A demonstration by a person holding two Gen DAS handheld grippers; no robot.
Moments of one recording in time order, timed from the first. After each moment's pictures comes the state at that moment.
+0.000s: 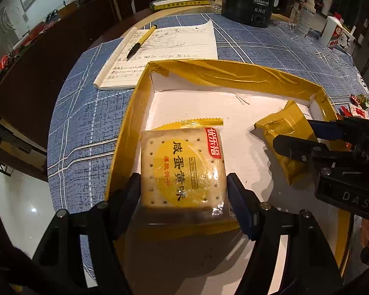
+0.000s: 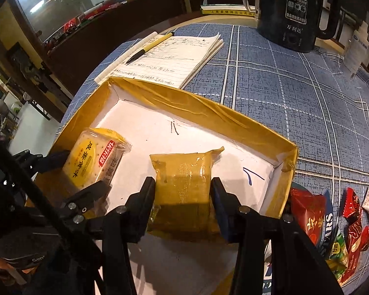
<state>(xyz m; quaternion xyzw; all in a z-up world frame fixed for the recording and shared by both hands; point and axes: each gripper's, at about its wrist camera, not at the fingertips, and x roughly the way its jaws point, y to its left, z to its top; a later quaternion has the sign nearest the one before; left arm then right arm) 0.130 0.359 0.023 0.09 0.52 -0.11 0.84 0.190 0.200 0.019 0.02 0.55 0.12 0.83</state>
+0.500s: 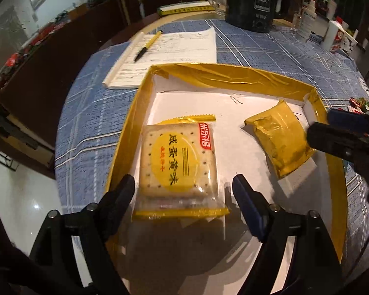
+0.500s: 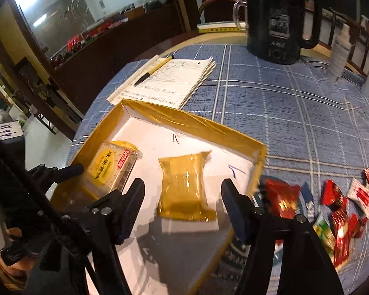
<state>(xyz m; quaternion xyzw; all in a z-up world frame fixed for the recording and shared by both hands) 0.107 0.354 0.035 0.09 0.51 -0.07 0.85 0.161 0.181 0.062 0.05 0.51 0.12 0.85</state>
